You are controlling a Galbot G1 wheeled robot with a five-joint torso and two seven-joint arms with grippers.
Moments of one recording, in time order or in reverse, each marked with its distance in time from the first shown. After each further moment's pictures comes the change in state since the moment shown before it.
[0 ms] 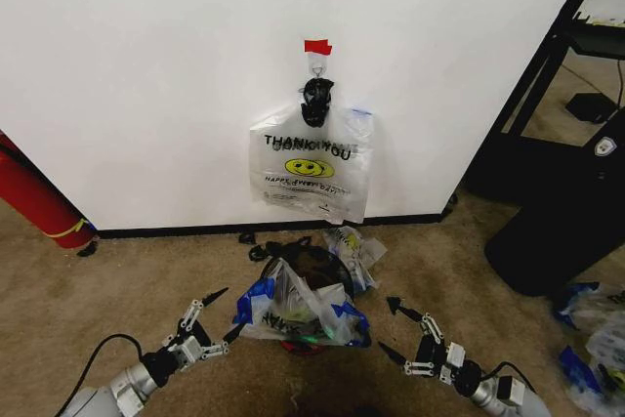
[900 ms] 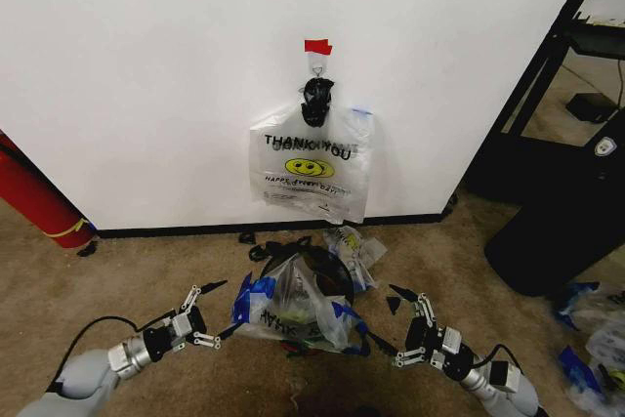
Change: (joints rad) left arm -0.259 -0.084 0.043 0.300 -0.377 0.000 0.528; right arm -0.013 0.015 0.002 0.172 0.007 -0.056 0.038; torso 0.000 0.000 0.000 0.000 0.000
